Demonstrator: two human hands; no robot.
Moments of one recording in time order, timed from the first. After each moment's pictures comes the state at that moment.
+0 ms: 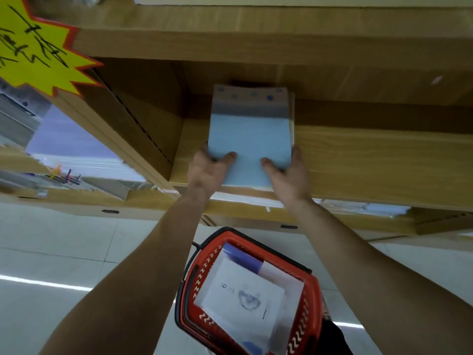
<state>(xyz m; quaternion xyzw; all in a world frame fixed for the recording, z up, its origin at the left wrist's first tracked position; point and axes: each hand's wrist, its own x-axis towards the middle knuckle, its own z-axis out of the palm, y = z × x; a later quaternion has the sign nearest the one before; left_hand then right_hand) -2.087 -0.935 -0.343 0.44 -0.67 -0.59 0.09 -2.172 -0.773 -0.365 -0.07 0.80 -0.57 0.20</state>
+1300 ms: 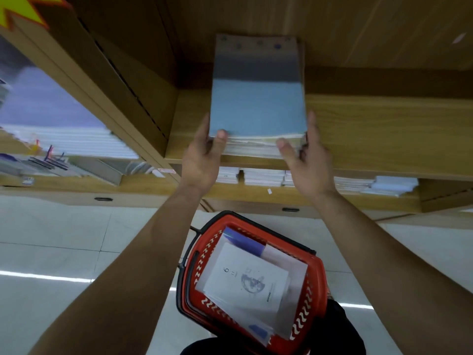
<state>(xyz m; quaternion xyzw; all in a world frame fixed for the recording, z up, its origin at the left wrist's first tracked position) -2.047 -0.930 -0.372 0.29 -0.80 -0.51 0.13 -2.154 -0.737 -0.387 -0.19 0.83 -0.50 0.14</state>
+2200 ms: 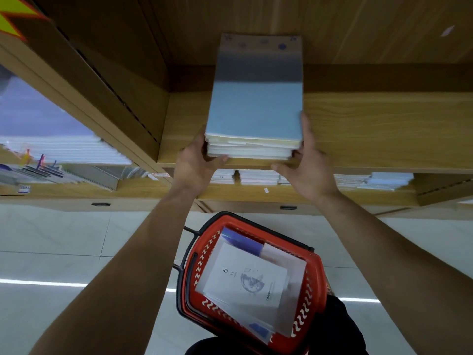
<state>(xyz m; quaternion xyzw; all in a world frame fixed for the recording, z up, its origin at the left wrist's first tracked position) -2.054 -0.936 -0.373 0.34 -0.84 -0.42 0.03 -2.161 -0.720 -0.384 -0.20 0.87 -0.43 0.17</state>
